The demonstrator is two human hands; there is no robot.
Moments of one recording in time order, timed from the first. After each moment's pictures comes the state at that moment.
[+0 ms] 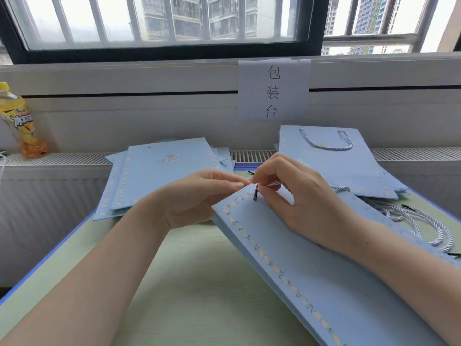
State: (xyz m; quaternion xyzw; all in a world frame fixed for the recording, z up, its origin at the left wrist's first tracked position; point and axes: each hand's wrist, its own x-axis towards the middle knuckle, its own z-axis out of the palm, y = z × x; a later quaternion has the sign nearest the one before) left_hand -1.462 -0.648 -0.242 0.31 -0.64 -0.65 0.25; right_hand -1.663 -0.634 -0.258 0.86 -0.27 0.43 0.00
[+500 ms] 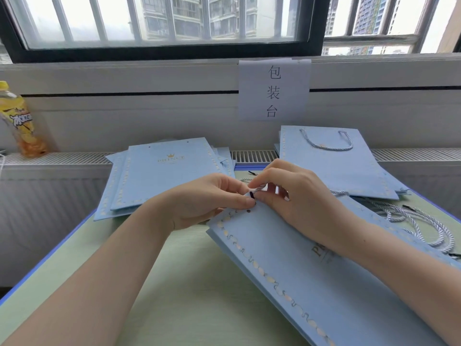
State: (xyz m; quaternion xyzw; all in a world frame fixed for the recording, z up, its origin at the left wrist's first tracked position) left_hand -1.468 -0.649 -0.247 0.39 -0.69 -0.57 0.24; right_hand -1.662 -0.645 -0.265 0.86 -0.34 0.39 -0.01
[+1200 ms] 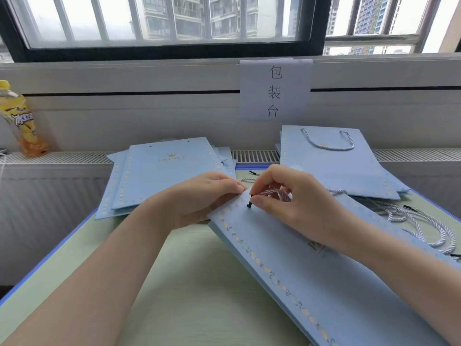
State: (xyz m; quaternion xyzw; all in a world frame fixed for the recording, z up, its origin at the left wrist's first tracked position) left_hand -1.469 -0.648 -0.246 0.45 -0.65 -0.55 0.27; right_hand -1.657 -0.628 -0.257 0.83 -0.34 0.41 -0.15
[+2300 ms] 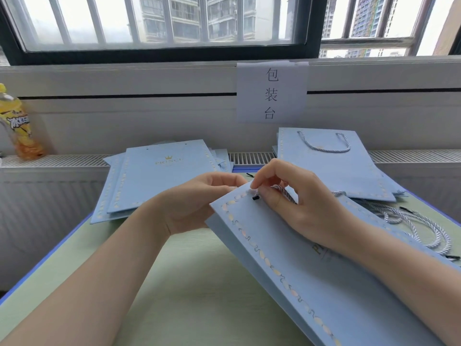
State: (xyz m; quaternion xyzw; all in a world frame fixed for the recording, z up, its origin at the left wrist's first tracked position) left_hand -1.465 -0.646 -0.246 0.29 -0.65 -0.64 0.28; right_hand -1.664 -0.632 -0.255 0.85 -0.27 0.45 -0.10
